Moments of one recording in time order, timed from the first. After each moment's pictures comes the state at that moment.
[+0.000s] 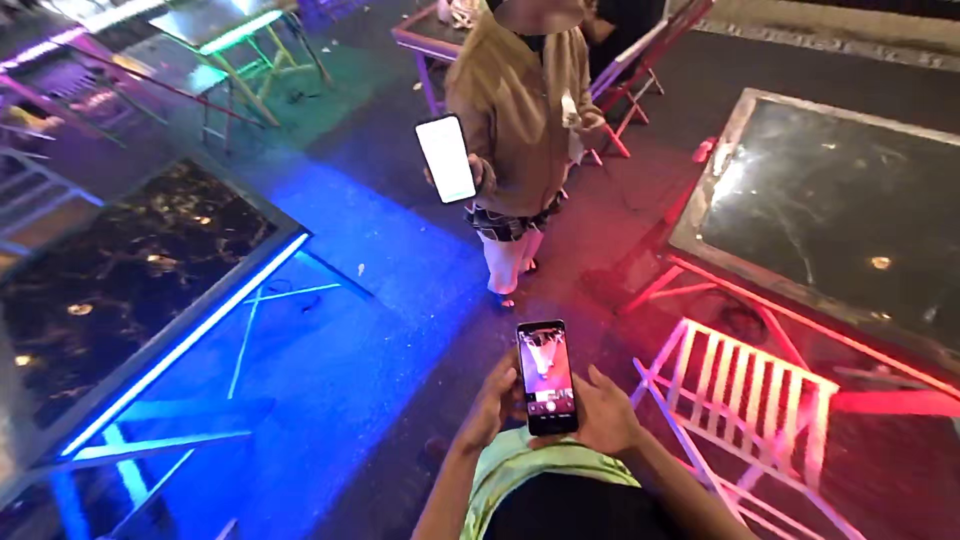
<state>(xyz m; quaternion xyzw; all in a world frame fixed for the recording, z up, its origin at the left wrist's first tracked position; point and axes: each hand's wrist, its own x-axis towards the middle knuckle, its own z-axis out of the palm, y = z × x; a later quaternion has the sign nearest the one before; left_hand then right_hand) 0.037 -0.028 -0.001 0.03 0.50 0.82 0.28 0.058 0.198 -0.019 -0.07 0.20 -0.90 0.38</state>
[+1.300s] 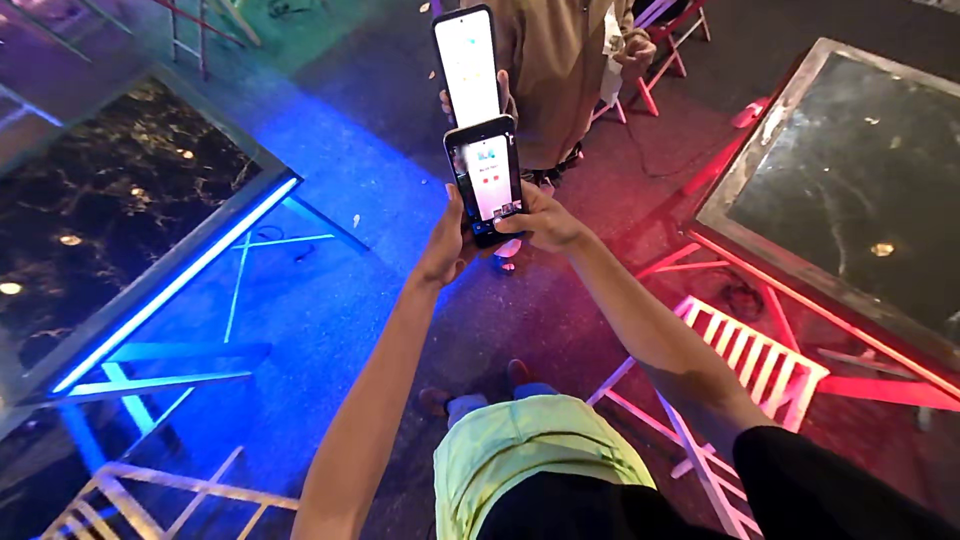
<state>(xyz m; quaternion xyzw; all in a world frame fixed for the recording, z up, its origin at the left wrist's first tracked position) -0.146 -0.068 0.089 0.01 0.58 0.80 0.19 -0.200 0.121 0.058 -0.32 0.45 -0.79 0.26</state>
